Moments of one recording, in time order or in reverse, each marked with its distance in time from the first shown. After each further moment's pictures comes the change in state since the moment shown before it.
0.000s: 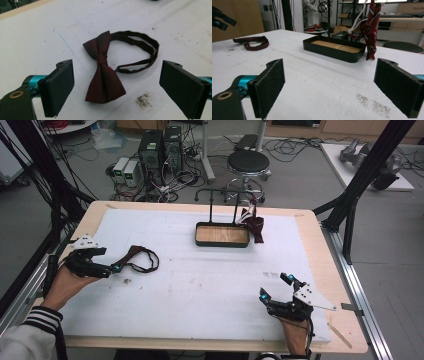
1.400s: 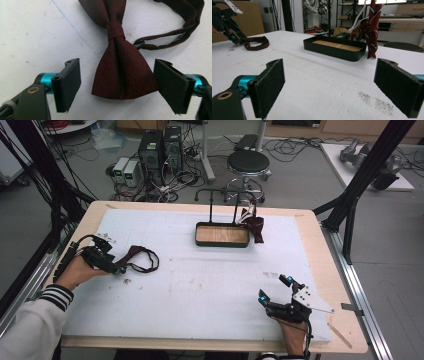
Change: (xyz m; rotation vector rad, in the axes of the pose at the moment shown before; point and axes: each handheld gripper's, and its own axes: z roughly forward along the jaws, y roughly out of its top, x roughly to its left) left arm 0.025 0.005 0.053 0.361 -0.077 -0.039; right arm 0.001 -0.009 0.000 -0.018 0.001 0.002
